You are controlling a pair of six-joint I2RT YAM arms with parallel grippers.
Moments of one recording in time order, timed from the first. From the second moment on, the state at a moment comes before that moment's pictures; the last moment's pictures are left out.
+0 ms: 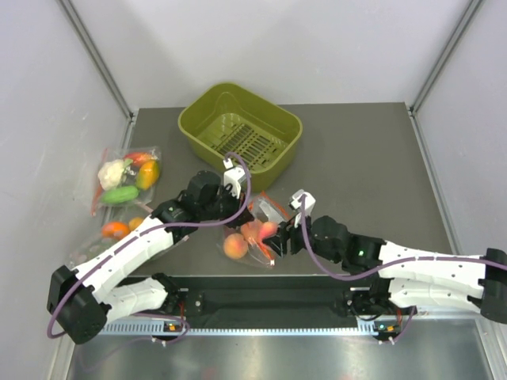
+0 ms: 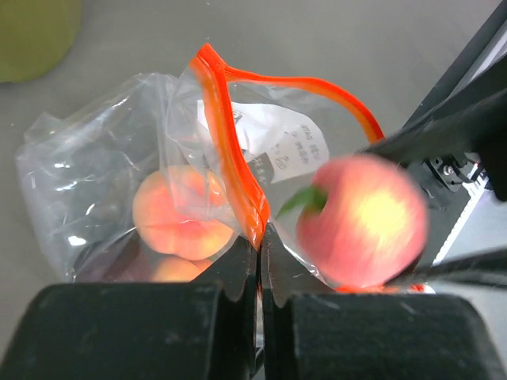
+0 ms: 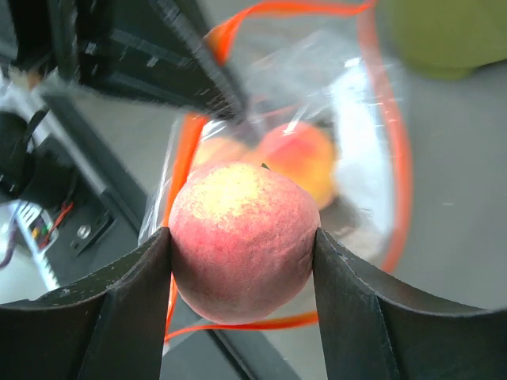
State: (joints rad) left arm -0.68 1.07 0.82 -0.36 0.34 -0.27; right arm 1.18 0.97 0.55 0.09 0.21 0.43
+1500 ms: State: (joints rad) left arm -0.67 1.05 0.82 -0.37 0.37 -0.25; right arm 0.61 1.78 1.46 0.02 -0.12 0.18
